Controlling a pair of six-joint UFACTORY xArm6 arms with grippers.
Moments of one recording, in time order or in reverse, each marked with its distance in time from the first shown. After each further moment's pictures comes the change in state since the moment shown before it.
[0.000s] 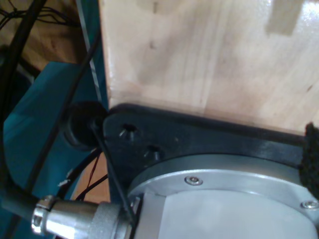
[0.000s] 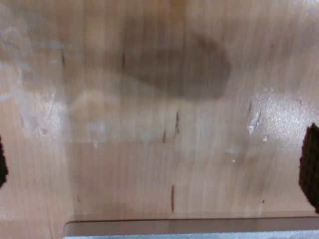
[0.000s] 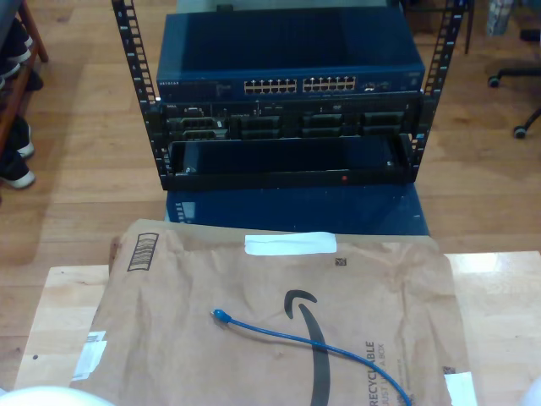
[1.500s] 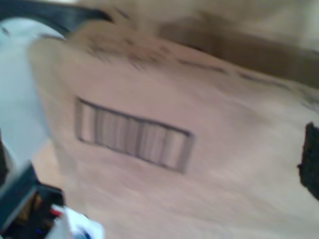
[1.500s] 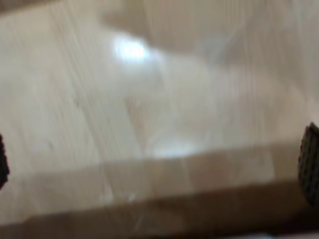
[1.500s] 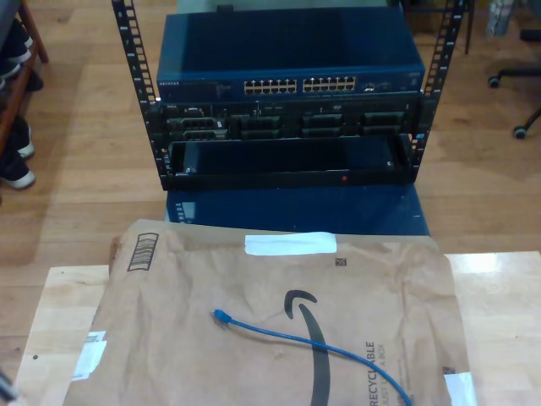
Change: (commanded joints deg) left arm -56.8 5.9 -31.5 -20.3 22.9 -46.4; right arm 67.2 6.1 -34.0 0.9 19.6 83.5
